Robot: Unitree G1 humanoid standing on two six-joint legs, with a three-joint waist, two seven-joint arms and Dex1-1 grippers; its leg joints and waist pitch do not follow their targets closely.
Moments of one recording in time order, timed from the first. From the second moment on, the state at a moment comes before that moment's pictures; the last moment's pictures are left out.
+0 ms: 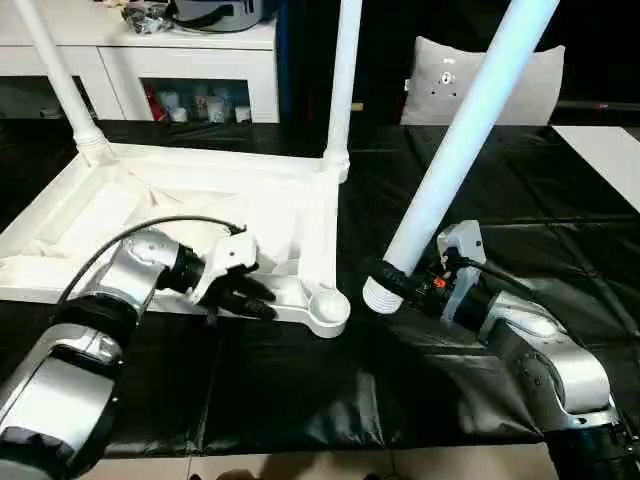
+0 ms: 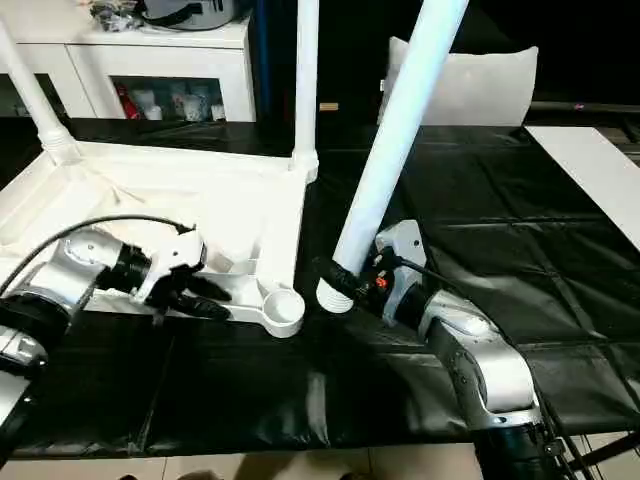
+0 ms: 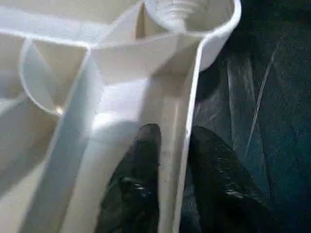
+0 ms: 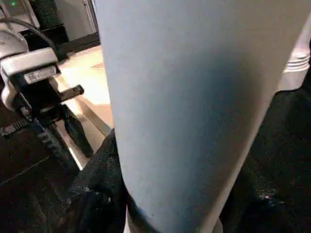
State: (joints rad) left arm -0.79 0.50 -0.37 1.03 0.00 -0.18 -1.42; right arm -0.23 -0.31 0.05 -0.03 0.39 0.42 0.70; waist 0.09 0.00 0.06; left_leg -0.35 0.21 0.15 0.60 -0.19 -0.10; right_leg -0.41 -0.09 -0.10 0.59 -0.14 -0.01
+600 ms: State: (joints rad) left arm -0.73 0.42 -0.33 0.86 0.00 -0.01 -1.28; right arm -0.31 -0.33 0.07 -0.06 0.40 0.50 0.73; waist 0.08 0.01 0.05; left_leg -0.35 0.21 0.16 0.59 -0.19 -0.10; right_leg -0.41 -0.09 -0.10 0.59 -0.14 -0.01
